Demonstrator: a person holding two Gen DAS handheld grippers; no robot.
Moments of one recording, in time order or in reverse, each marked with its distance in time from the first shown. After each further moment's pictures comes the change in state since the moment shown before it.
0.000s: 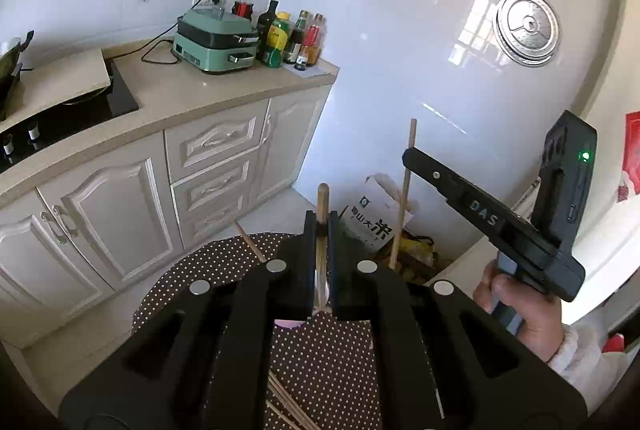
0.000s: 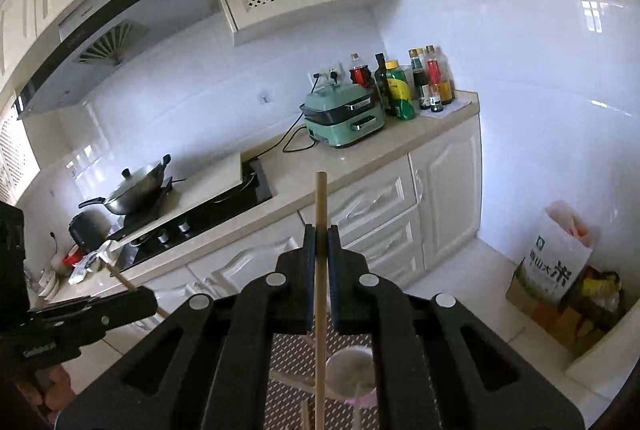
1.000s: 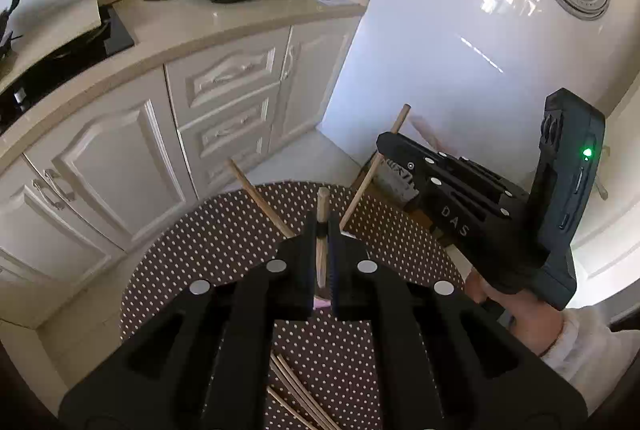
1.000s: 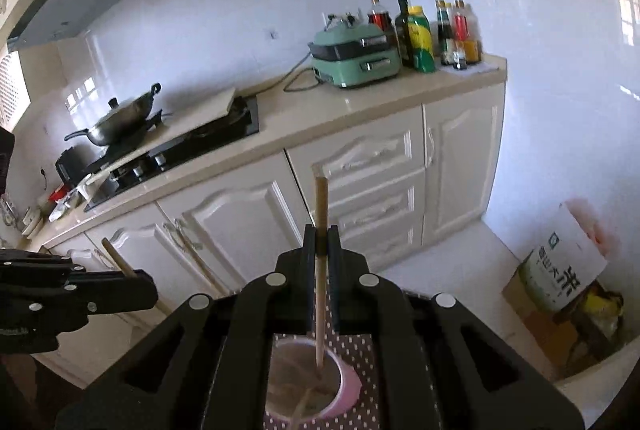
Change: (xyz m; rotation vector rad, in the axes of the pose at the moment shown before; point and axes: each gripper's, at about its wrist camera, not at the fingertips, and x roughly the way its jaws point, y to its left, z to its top) left arm 0.109 0.018 -0.032 -0.008 0.232 0.087; right arm 0.087 -0.038 -0.061 -0.114 0.182 0.017
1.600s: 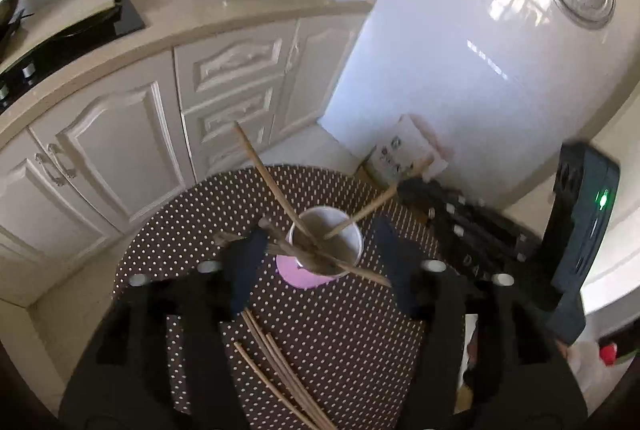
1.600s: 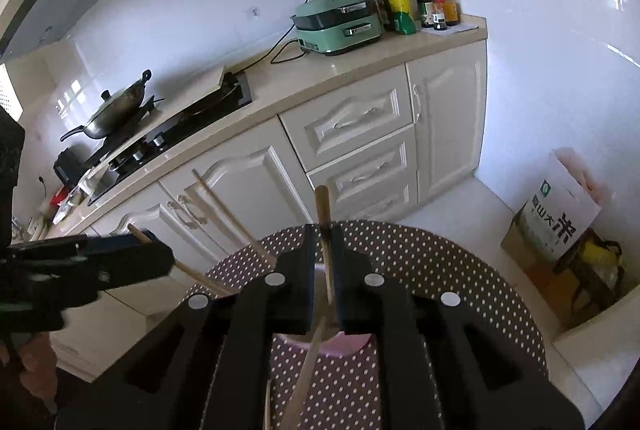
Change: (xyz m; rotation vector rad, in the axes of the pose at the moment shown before) left arm -0.022 0.001 -0.020 -0.060 -0.017 -0.008; right arm -0.037 0.014 -0.026 0.093 0.087 -0.025
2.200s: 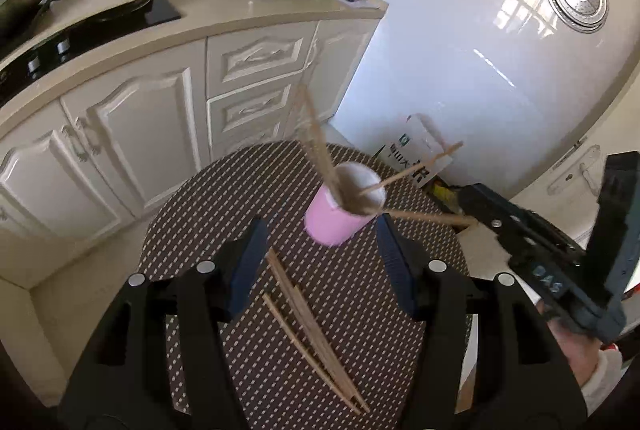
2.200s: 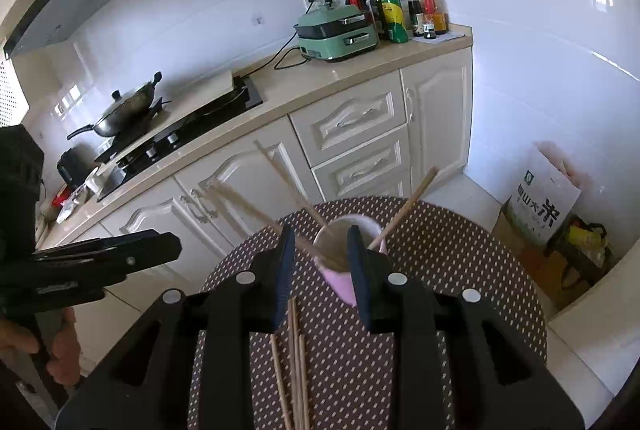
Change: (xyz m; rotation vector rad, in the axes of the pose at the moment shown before) left arm -0.053 0.032 -0.058 -0.028 -0.008 0.033; right arm -0.068 0.055 -0.048 0.009 -0.026 -0.039
